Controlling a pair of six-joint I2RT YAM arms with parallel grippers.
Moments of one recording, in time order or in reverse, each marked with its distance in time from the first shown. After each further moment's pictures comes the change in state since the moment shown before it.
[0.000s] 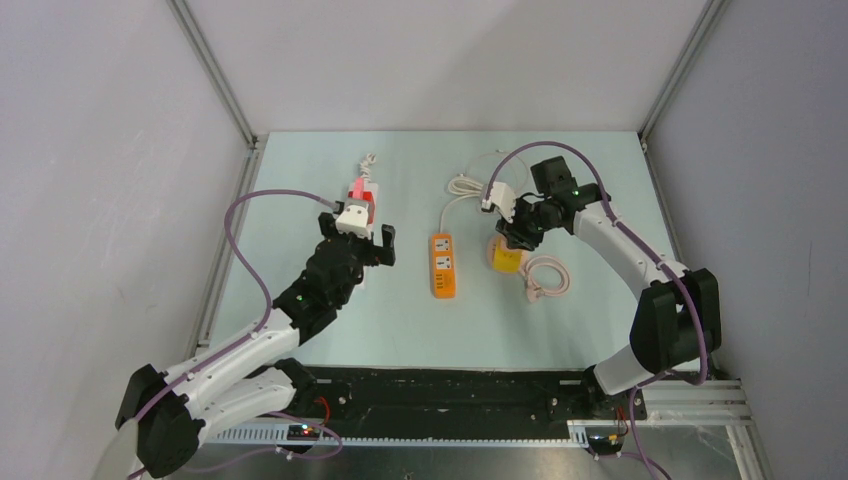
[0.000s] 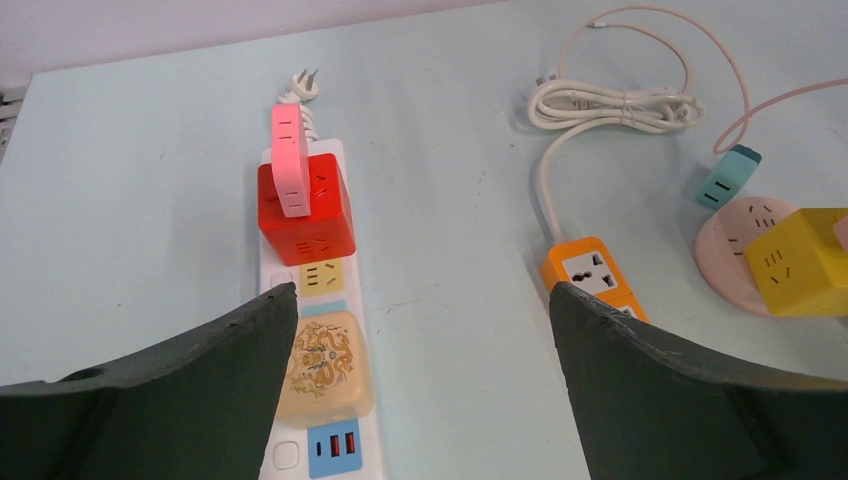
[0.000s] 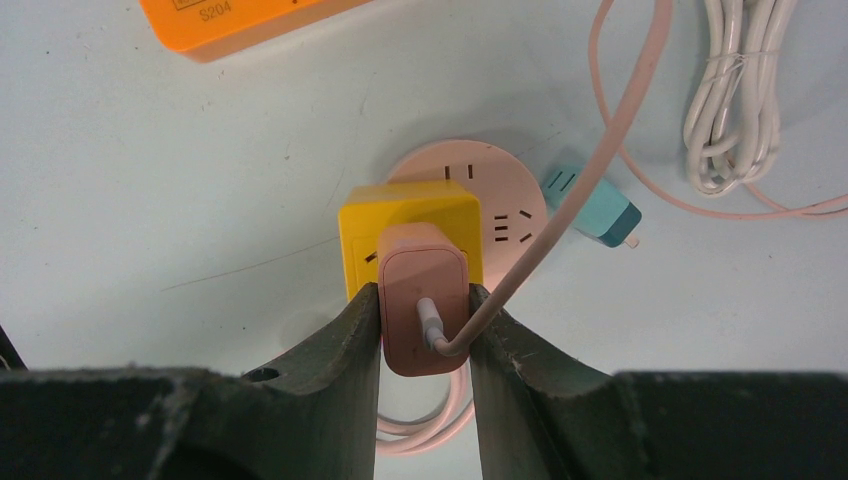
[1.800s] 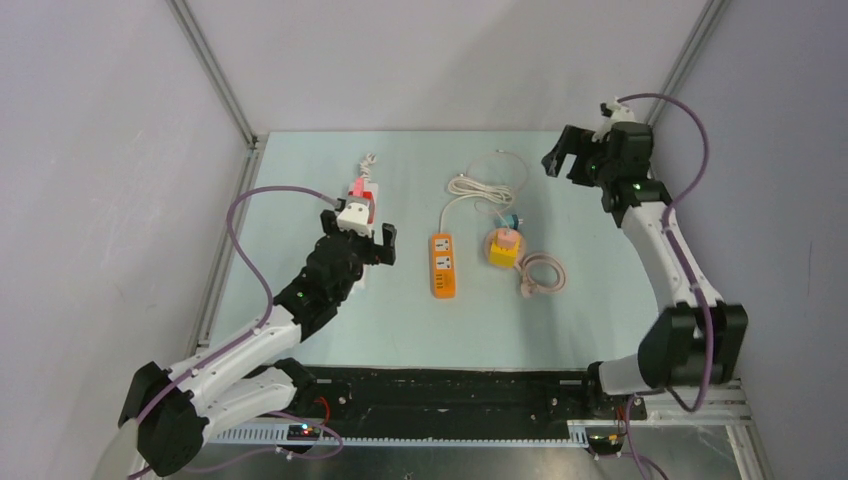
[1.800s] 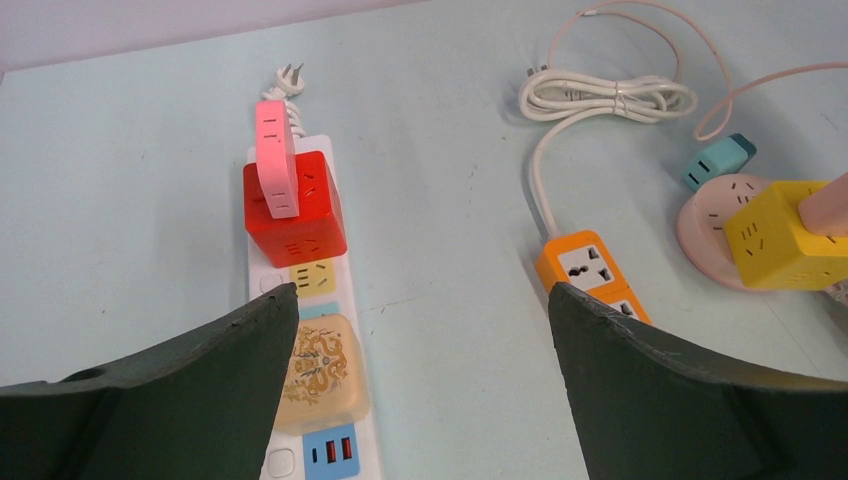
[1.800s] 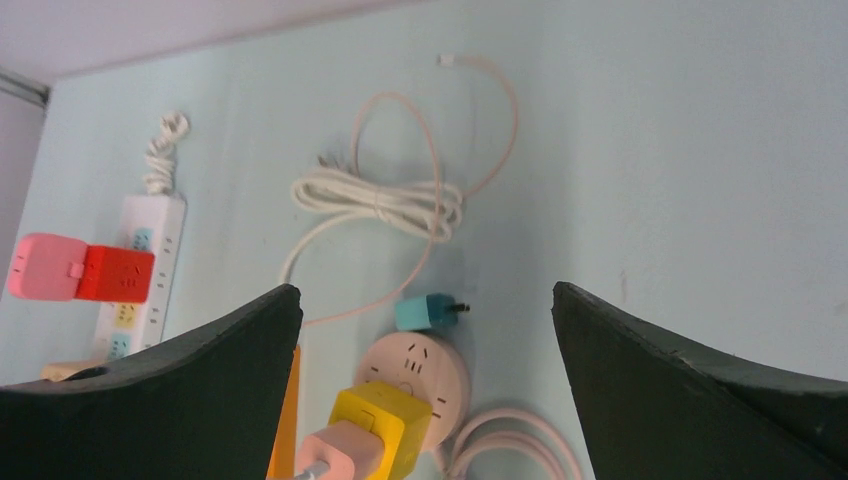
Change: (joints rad) left arm 0.035 0.021 0.001 0.005 0.066 0.000; right arm -0.299 -0.170 0.026 0.468 0.268 1.153
